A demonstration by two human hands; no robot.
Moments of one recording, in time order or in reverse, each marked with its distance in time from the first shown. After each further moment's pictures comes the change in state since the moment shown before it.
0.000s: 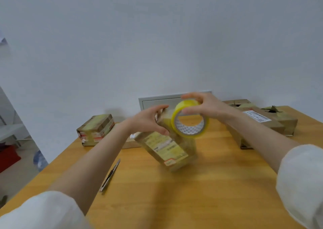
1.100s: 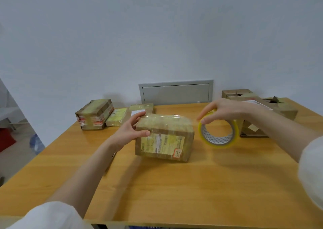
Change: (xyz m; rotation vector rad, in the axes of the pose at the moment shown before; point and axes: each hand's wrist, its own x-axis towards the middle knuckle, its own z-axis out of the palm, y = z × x) left_hand -0.054 -0.098 0.042 -0.639 0.134 -0.071; right_hand -0.026 0.022 -0.012 -0.474 -0.404 0.177
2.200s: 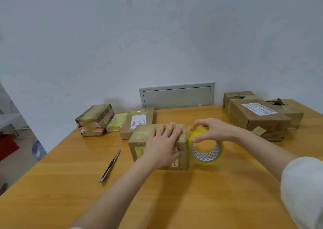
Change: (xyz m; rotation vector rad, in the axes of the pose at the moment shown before) left_hand 0.012 0.020 0.102 1.369 -0.027 0.138; right_hand 0.034 0.029 0.059 0.095 0.099 -0.029
